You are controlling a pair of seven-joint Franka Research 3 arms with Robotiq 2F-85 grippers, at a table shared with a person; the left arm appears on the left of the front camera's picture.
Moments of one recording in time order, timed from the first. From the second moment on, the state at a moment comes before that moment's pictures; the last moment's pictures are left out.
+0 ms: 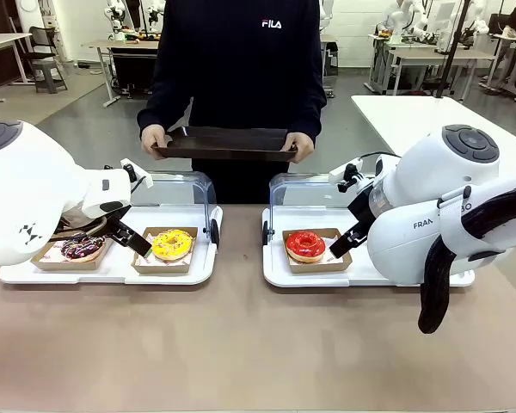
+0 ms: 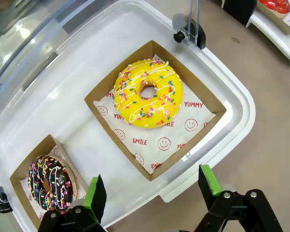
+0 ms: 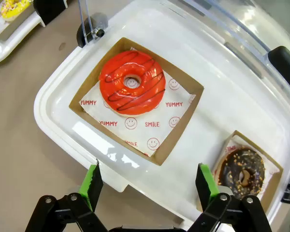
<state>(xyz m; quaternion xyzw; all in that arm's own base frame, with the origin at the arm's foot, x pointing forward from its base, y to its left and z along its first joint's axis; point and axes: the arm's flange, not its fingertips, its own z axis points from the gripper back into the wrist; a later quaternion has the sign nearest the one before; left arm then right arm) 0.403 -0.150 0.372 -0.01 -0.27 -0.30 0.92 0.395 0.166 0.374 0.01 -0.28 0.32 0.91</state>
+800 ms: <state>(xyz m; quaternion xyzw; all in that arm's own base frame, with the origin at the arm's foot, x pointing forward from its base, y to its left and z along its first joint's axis) 0.403 -0.150 0.372 -0.01 -0.27 -0.30 0.92 0.395 0.166 0.374 0.01 -0.28 0.32 0.91</state>
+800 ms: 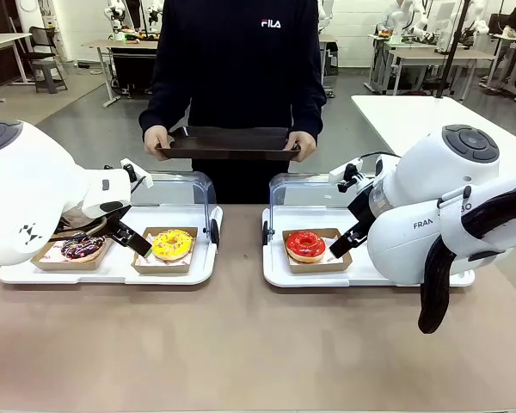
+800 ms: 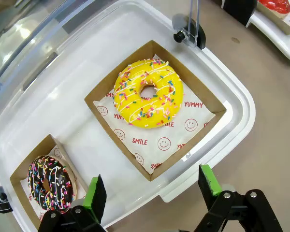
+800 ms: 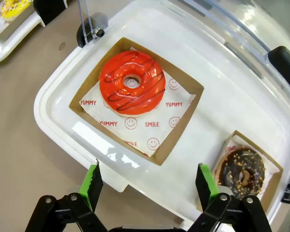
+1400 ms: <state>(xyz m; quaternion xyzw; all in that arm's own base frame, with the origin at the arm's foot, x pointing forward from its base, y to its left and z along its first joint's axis) 0.369 -0.065 0.472 -0.09 -0.25 -0.38 0.88 0.354 0.082 0.492 0.06 -0.28 0.46 0.84</state>
